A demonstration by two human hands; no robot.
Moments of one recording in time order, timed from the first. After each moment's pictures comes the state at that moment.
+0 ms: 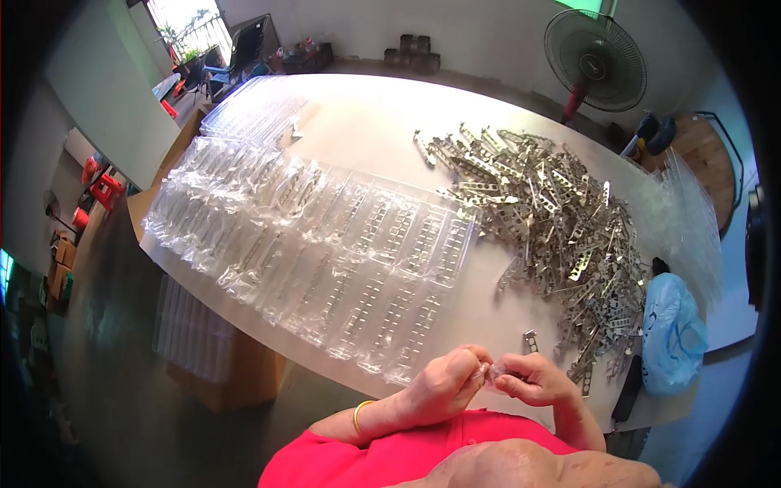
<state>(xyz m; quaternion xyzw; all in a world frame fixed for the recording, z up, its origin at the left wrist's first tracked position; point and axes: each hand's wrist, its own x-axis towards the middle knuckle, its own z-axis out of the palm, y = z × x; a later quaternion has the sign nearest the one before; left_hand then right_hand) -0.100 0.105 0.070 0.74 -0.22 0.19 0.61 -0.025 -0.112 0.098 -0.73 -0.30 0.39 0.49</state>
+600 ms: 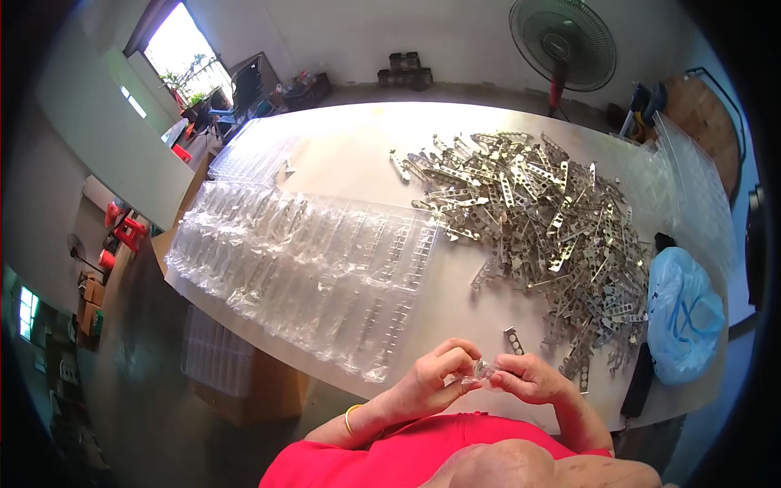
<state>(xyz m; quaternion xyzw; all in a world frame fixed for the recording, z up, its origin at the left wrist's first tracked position) -0.091 0.073 0.097 0.76 -0.19 0.01 0.62 -0.022 -0.165 0.075 -0.71 -0.33 0.34 0.52</state>
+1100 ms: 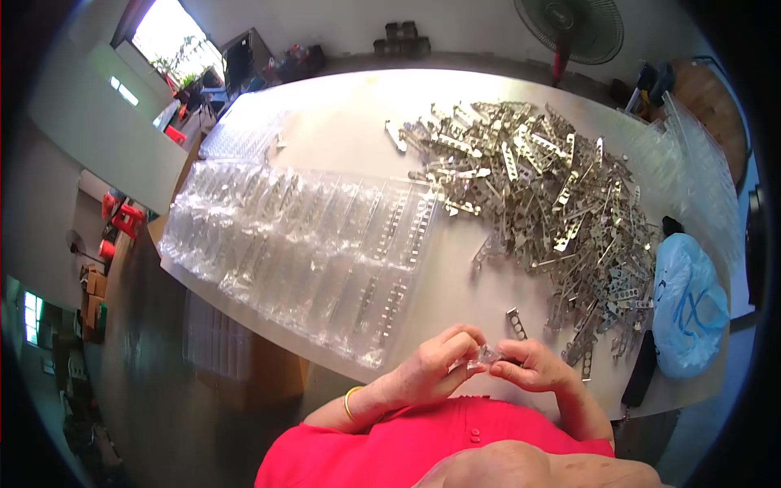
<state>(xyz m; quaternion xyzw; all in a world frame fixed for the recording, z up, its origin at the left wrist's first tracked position) -0.083 0.071 0.087 0.79 -0.21 0.03 0.57 -0.020 -0.166 0.068 -0.69 -0.32 0.36 0.54</state>
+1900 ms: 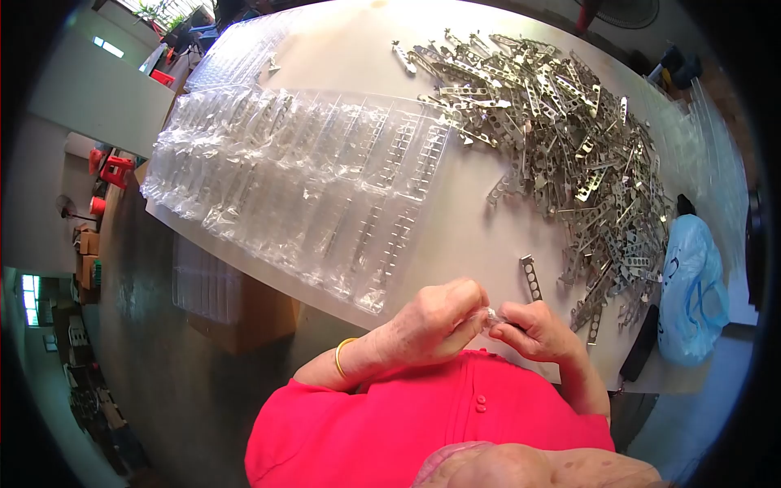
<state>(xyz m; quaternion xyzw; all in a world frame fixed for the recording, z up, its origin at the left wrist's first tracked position) -0.092 0.079 0.089 0.81 -0.18 0.01 0.56 -0.030 -0.152 0.074 -0.75 -0.36 0.33 0.45</state>
